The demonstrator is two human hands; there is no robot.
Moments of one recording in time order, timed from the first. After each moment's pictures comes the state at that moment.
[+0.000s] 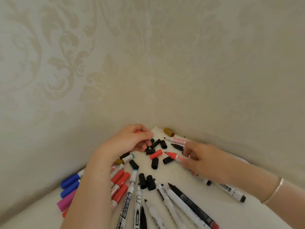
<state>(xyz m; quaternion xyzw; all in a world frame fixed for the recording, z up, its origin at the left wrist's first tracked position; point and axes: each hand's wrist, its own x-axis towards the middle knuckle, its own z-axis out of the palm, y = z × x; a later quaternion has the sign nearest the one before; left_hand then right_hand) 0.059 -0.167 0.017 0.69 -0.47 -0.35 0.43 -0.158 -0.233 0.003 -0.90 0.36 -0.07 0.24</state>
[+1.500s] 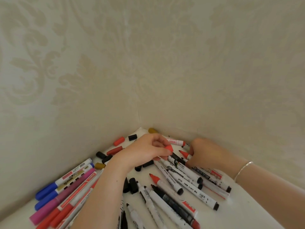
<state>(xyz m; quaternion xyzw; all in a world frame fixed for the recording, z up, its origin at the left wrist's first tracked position) -0.007 -0.198 0.000 0.65 -0.54 -0.41 0.35 -0.173 -0.284 -0.016 -0.88 0.46 0.00 0.13</state>
